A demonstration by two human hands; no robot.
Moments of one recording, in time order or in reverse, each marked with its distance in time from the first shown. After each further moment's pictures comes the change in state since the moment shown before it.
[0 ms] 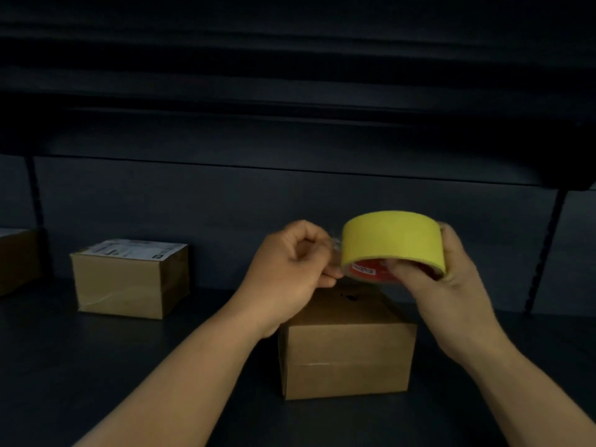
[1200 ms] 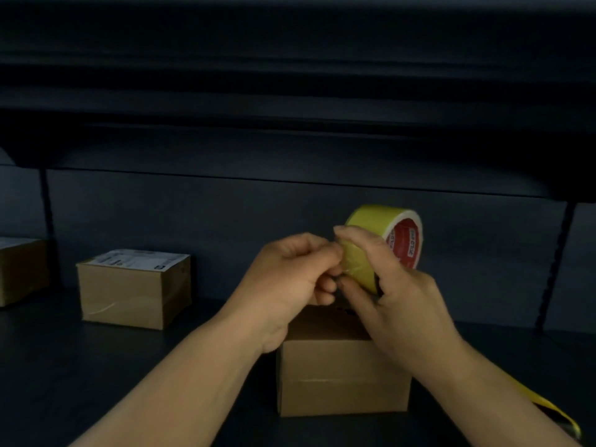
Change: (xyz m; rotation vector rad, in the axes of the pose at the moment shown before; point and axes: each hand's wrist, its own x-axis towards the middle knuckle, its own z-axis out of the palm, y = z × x) left_hand -0.007 0.020 0.007 -0.075 0.006 -0.135; right_hand 0.005 0.000 0.024 -0.609 -0.131 -0.496
